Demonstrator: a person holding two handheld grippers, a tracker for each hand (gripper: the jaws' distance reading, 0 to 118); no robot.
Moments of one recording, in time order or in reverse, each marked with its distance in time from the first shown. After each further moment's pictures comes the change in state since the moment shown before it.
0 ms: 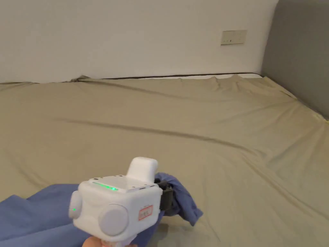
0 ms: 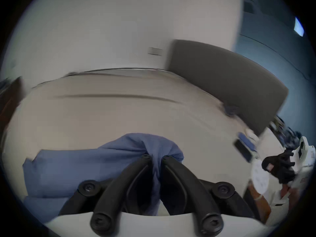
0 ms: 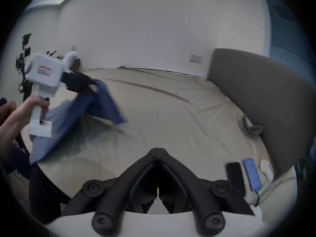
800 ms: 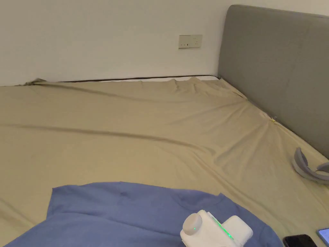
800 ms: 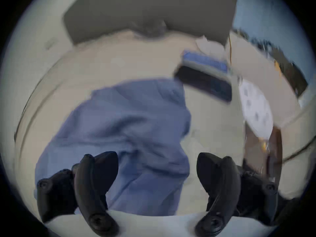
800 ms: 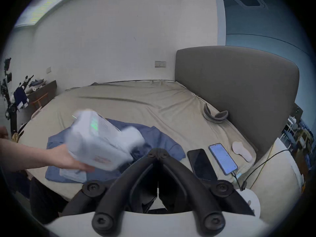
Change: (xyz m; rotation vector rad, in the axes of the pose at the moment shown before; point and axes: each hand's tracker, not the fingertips) left arm 0.198 -0.048 -0.127 -0.321 -0.198 -0.470; right arm 0.066 -0.031 0.066 0.081 -0.152 -0.159
